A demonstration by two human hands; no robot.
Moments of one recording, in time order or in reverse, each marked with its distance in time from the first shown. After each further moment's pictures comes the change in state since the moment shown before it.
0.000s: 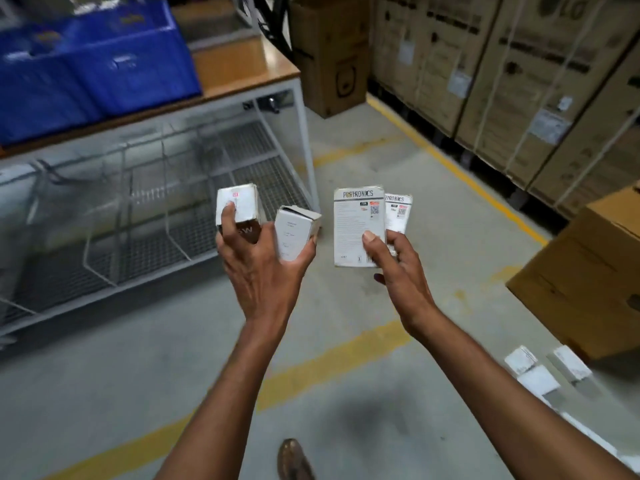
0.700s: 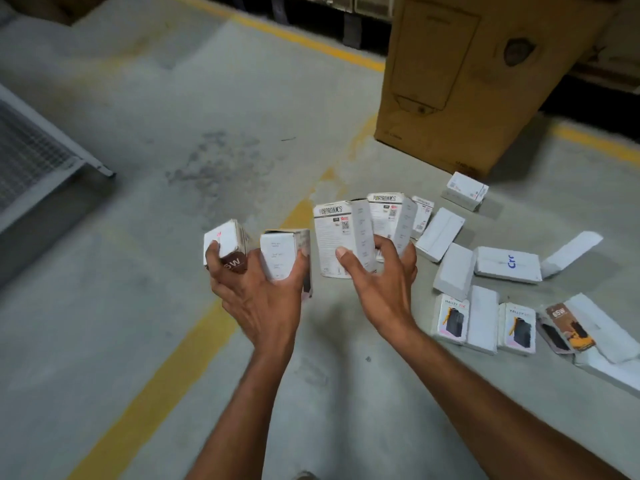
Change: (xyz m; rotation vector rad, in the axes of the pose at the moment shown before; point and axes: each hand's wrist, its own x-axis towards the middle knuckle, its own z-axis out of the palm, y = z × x) left_hand -0.404 0.052 0.492 -0.150 -0.466 0.006; right_hand -0.021 0.542 -0.267 -0.274 0.654 0.300
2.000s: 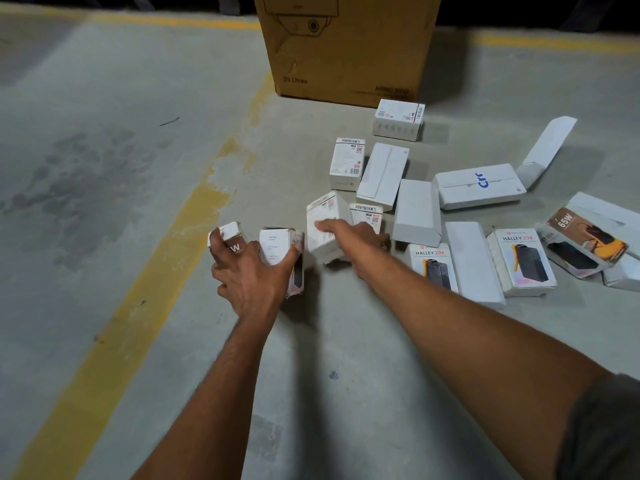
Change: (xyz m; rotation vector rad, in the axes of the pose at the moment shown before) left_hand -0.038 -0.071 0.304 0.126 -0.346 0.251; right_hand 0.176 0.265 0.041 -0.025 0.076 0.611
